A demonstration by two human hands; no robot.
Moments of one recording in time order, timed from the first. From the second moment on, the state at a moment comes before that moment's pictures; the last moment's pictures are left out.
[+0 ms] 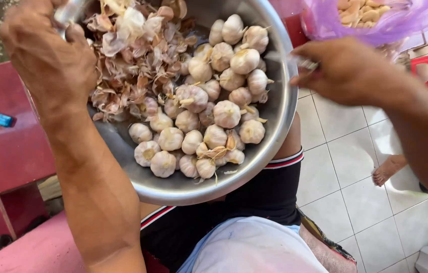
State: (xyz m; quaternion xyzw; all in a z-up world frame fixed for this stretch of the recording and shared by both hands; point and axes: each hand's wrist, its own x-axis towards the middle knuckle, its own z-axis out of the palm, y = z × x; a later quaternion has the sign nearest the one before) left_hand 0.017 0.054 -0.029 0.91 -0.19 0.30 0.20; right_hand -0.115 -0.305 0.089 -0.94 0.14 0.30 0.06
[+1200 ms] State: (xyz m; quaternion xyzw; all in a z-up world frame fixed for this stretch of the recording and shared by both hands) left_hand -0.064 -0.041 0.063 0.79 -0.31 -0.43 0.31; right_hand -0.127 -0.307 0.078 -0.94 0.03 0.23 0.25
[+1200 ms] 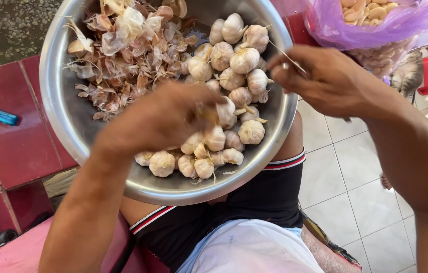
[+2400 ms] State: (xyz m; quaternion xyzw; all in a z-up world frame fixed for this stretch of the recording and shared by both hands) left_hand 0.005 0.020 -0.016 0.58 -0.25 0.07 0.77; right_hand 0.002 -0.192 -0.006 -0.80 -0.35 -0.06 0.48
